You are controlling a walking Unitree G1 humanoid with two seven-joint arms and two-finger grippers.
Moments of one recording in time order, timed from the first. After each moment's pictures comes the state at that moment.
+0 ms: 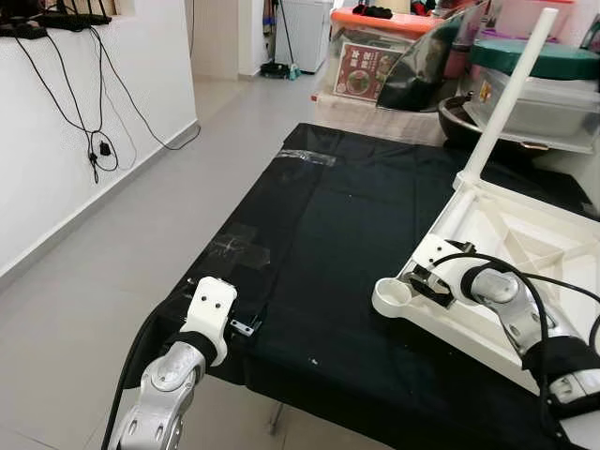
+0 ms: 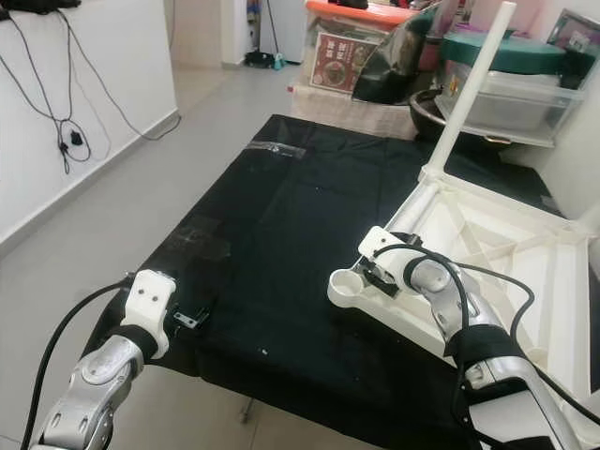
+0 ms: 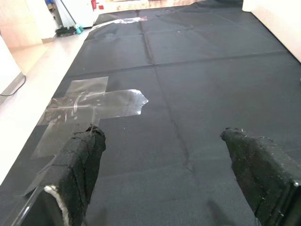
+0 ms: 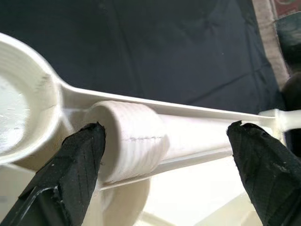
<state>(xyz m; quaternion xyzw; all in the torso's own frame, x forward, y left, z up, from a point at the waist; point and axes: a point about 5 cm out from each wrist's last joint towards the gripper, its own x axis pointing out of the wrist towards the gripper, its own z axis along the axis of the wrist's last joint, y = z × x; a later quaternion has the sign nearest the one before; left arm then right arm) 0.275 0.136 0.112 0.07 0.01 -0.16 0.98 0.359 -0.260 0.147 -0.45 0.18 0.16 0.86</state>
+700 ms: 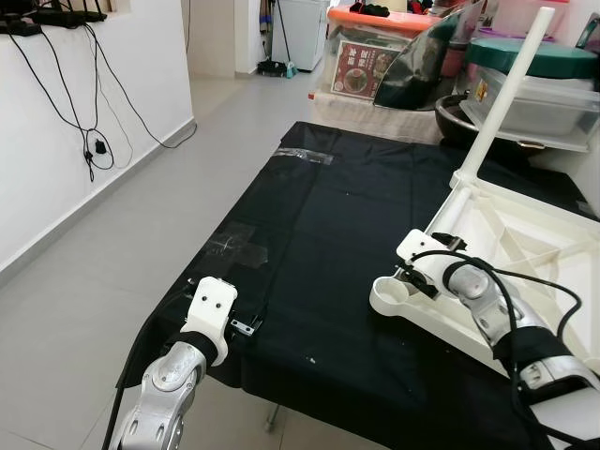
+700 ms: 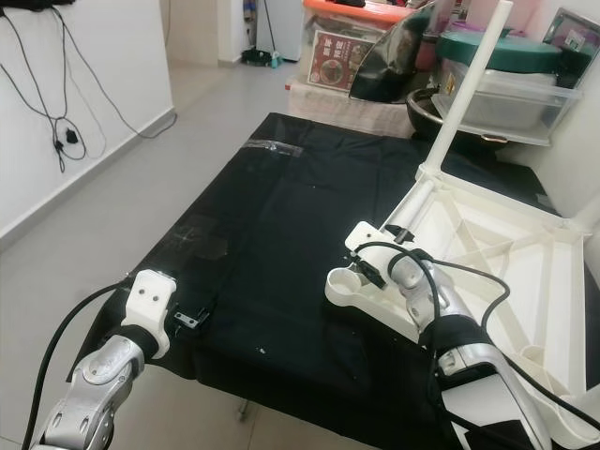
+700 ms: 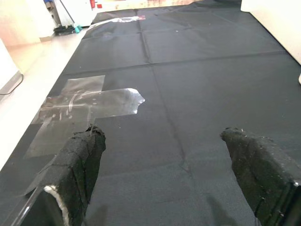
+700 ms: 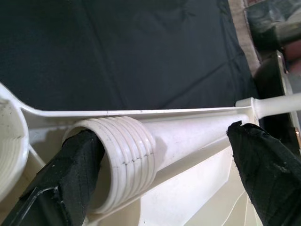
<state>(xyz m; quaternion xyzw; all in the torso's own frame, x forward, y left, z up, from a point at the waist) 0.275 0.135 0.112 0.07 0.01 -0.16 0.99 0.370 -0.238 0.136 -0.46 0.17 0.09 0.87</state>
